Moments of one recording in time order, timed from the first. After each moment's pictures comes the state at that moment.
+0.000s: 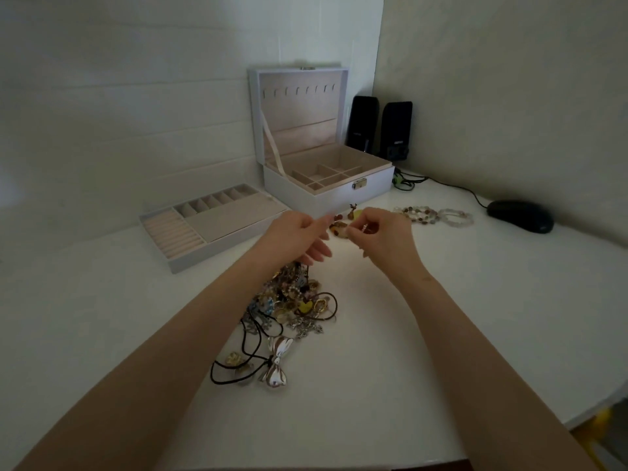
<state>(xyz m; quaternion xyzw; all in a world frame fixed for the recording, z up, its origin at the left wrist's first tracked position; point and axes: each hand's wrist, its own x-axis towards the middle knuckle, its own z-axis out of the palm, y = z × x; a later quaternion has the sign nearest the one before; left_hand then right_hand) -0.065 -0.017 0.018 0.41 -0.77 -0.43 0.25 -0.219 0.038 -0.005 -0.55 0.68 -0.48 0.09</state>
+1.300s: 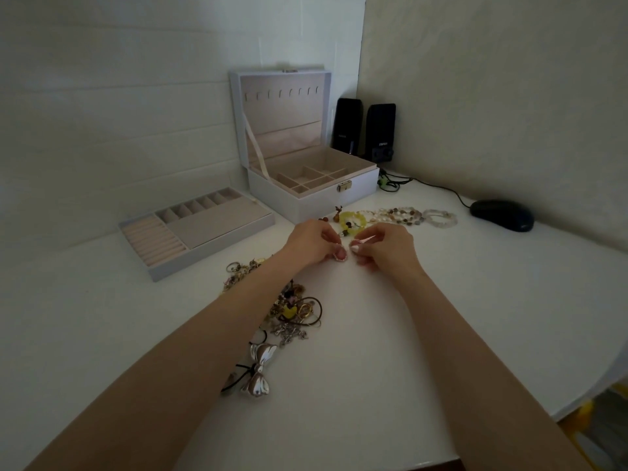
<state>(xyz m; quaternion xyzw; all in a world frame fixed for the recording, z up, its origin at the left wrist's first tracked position) -0.124 -0.039 -0.007 0.43 -0.82 -0.34 0.19 -0.257 0.035 -0.027 -0.41 0.71 -0.51 0.25</state>
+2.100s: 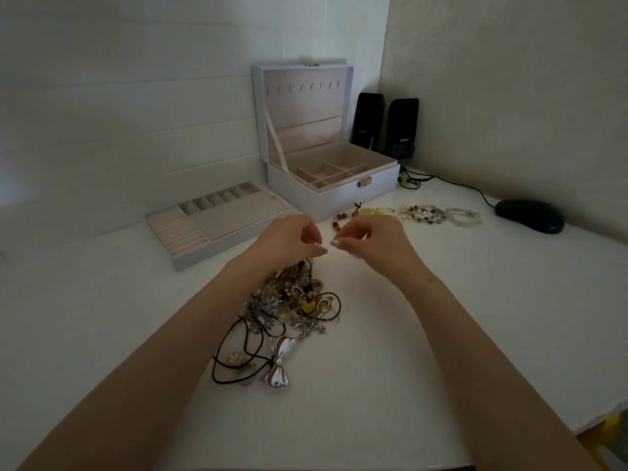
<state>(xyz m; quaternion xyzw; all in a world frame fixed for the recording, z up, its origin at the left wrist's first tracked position) -0.057 -0.032 0.009 0.41 -0.86 -0.22 0.18 -0.209 0.042 0.001 -0.58 0.69 -0.40 0.16</state>
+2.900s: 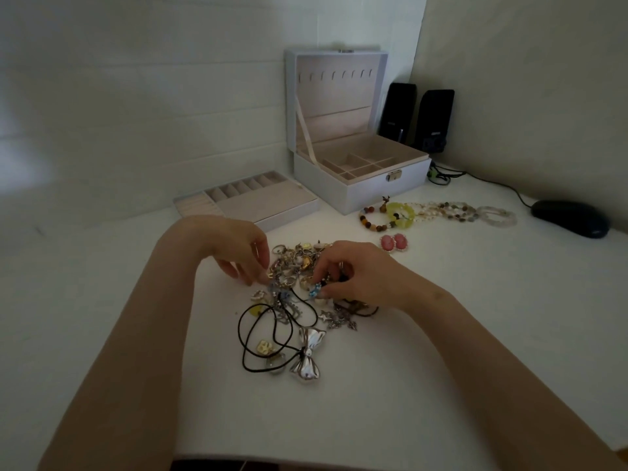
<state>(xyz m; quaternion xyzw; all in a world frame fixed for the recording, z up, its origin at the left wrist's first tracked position) 0.036 -0.049 0.036 0.49 -0.80 -0.33 -0.10 -0.161 0.051 -0.006 -0.76 0.56 -0.24 0.23</state>
